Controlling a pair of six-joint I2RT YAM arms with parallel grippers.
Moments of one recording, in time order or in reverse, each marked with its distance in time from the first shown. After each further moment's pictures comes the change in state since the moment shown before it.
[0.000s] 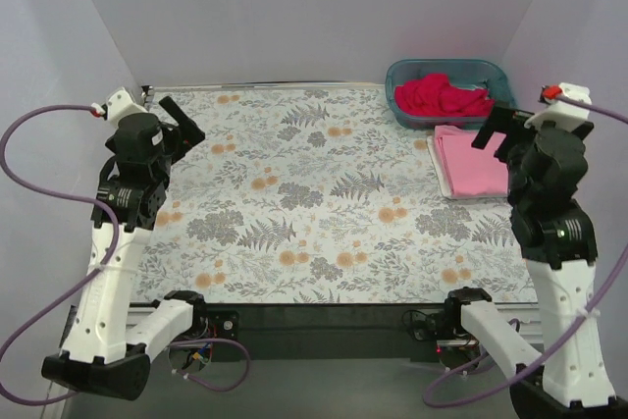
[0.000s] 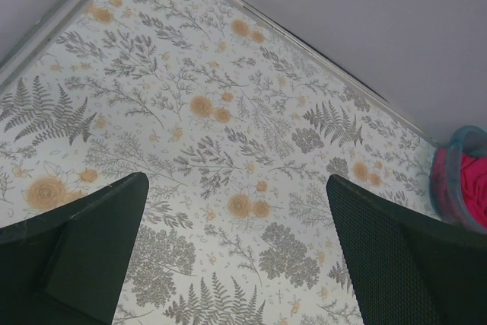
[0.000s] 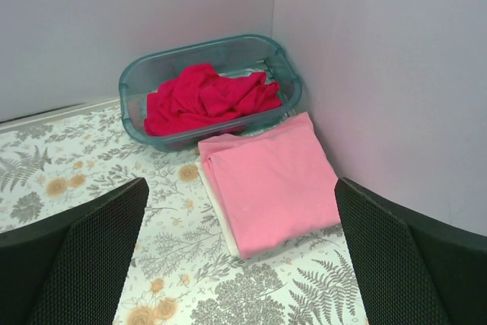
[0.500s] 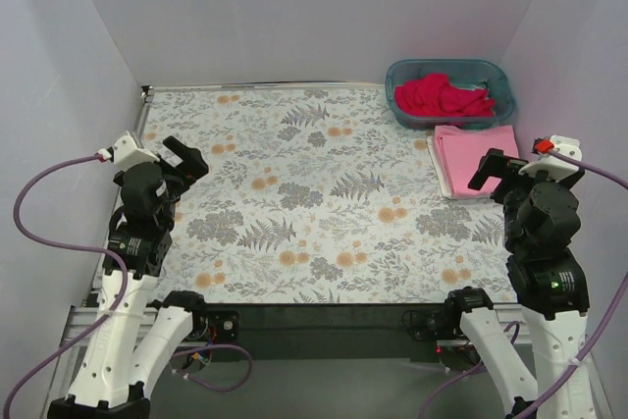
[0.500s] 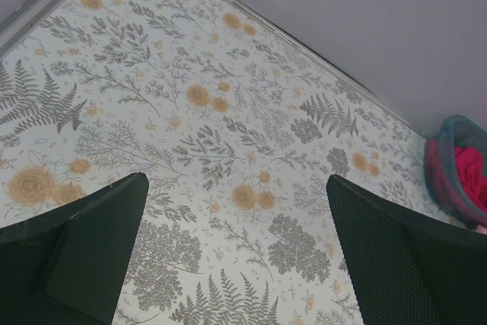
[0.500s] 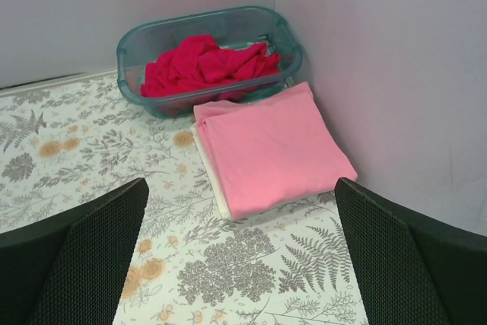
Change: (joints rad) left arm 0.000 -0.307 -0.380 0.177 0.003 0.005; right arm 0.003 -0.351 -0.297 -0.009 -0.034 -0.011
